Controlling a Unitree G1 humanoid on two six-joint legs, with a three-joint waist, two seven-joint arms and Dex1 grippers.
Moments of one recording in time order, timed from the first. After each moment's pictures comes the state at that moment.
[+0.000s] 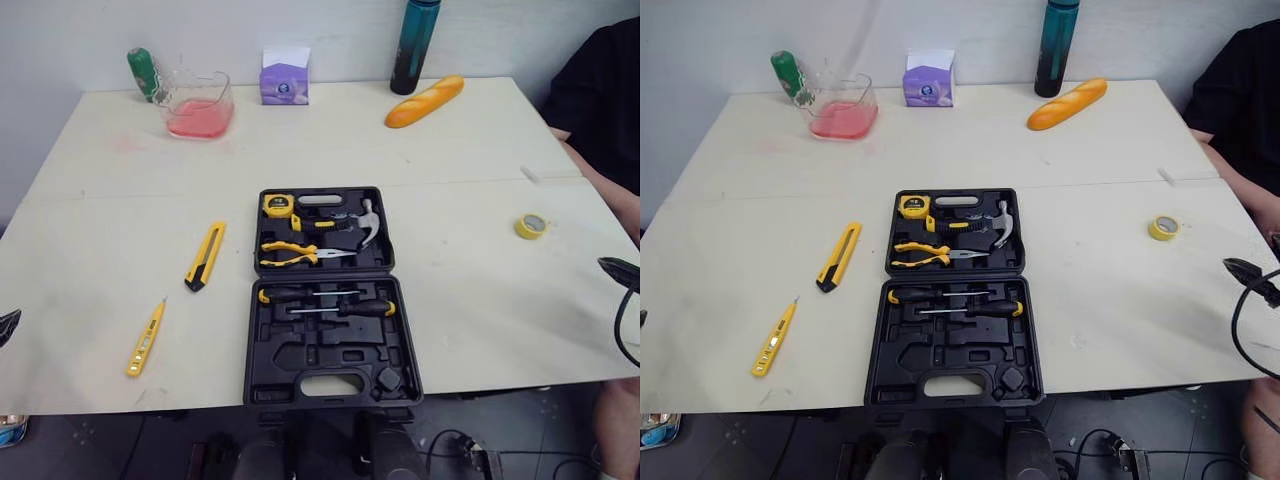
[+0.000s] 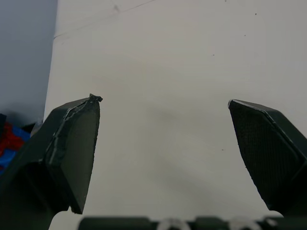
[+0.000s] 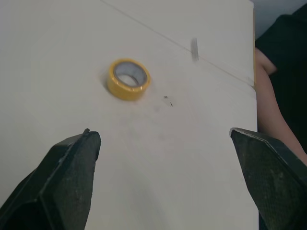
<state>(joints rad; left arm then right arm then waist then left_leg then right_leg) 0.24 0.89 0.92 0.33 -0.41 0.09 -0.87 -0.53 -1.08 -0.38 1.05 0.27 -0.29 1.16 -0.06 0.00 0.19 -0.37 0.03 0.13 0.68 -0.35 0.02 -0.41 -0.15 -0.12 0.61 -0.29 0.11</state>
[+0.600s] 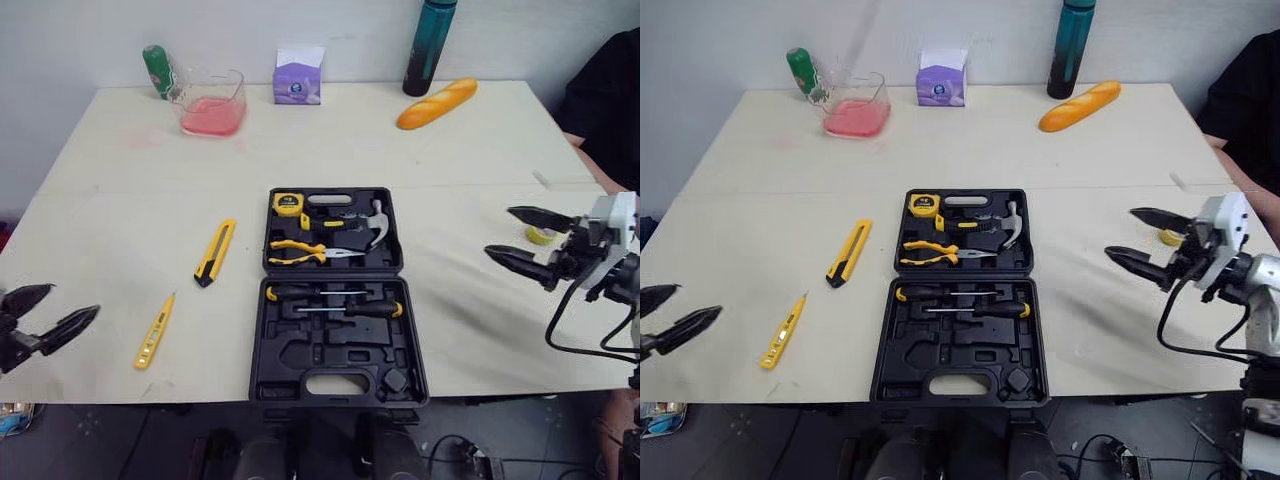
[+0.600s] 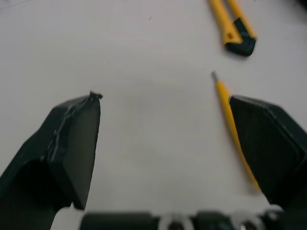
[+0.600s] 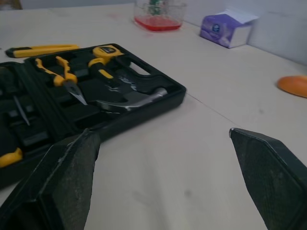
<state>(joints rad) 0.34 0.88 0.86 -0.32 -0.59 0.70 -0.74 -0.41 -0.82 -0.32 0.32 0.53 0.08 1.31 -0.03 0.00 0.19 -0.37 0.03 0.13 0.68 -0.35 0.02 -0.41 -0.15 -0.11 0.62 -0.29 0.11</state>
